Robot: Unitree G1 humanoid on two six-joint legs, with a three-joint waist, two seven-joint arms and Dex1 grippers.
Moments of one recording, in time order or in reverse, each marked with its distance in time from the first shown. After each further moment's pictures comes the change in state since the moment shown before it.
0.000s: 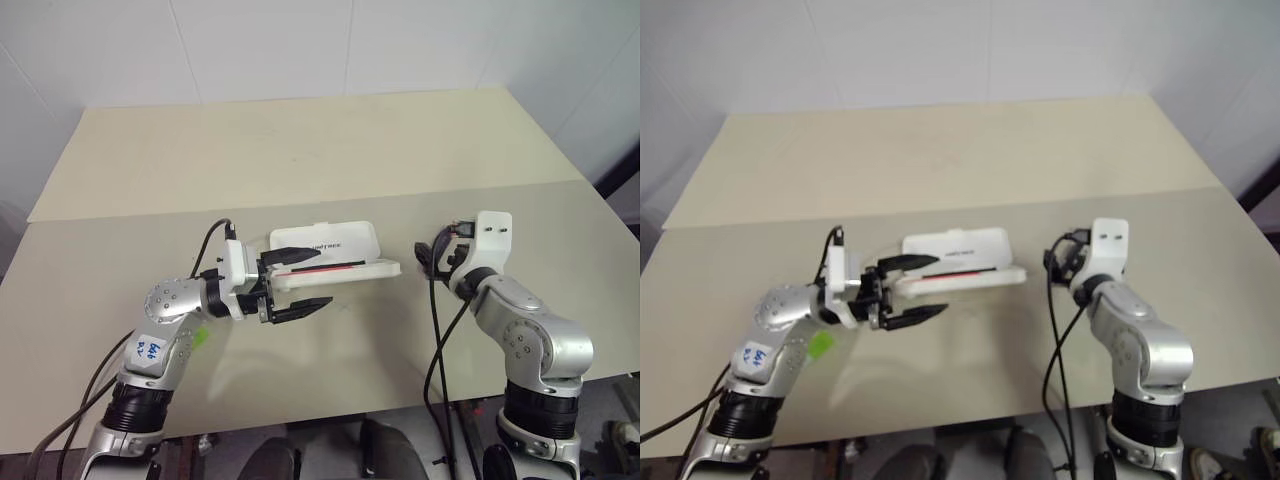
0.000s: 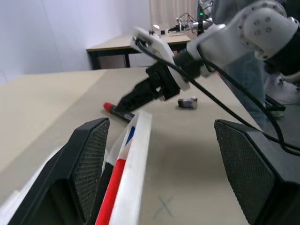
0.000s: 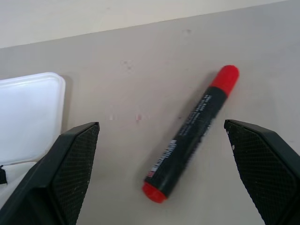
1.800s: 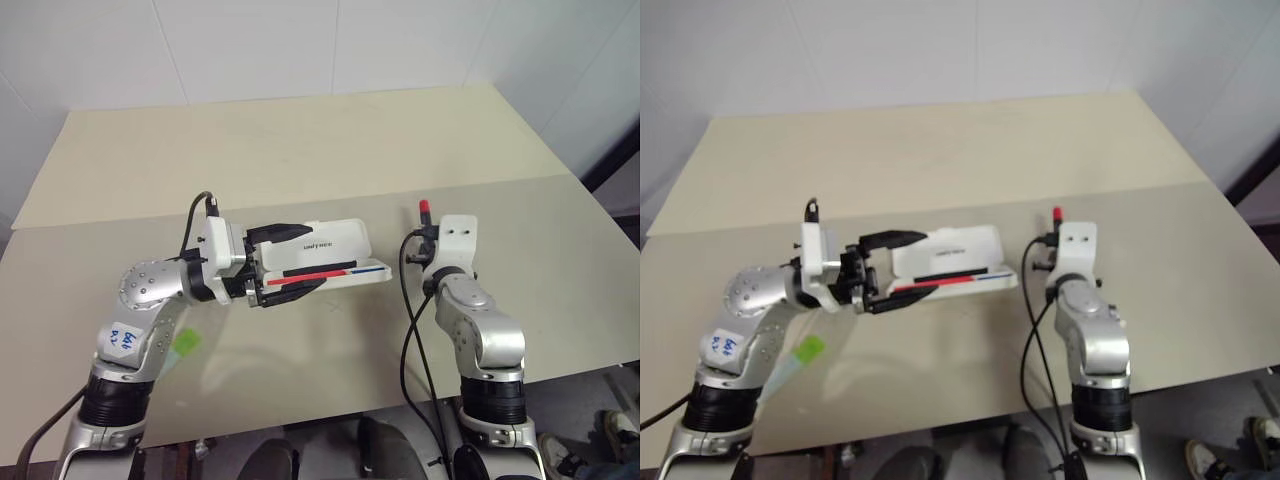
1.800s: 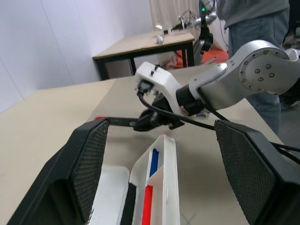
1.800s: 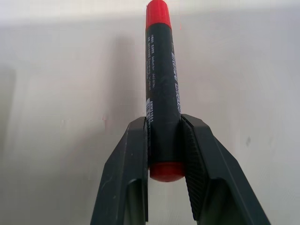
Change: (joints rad) left arm -0.043 0.054 0.019 -0.043 0.006 0.024 0.045; right arm -0.038 0.098 0.136 0.180 -0.297 -0.282 -0.090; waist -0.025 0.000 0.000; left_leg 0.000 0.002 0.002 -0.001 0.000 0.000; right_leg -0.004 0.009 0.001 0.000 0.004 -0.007
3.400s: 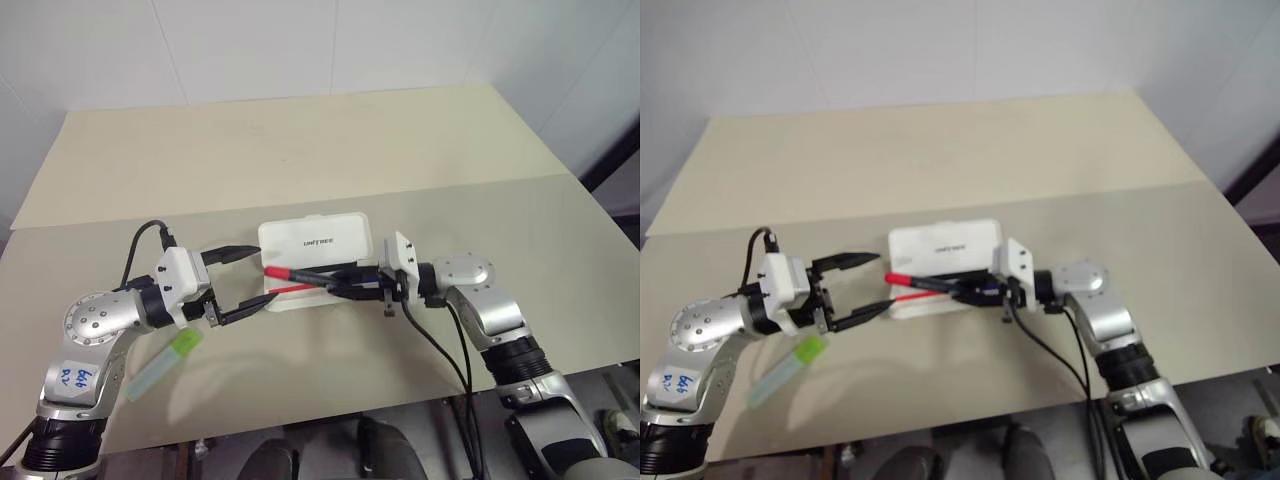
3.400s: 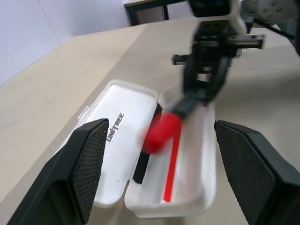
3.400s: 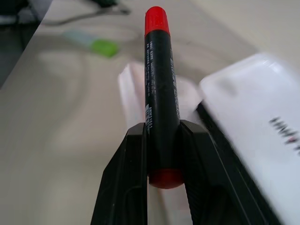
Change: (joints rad) left arm 0.233 0.170 0.168 -0.080 0.044 -0.035 0.049; right arm -0.141 -0.331 0.339 0.412 0.179 -0.764 1.425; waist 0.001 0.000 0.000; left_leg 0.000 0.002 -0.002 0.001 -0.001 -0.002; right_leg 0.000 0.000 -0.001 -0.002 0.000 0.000
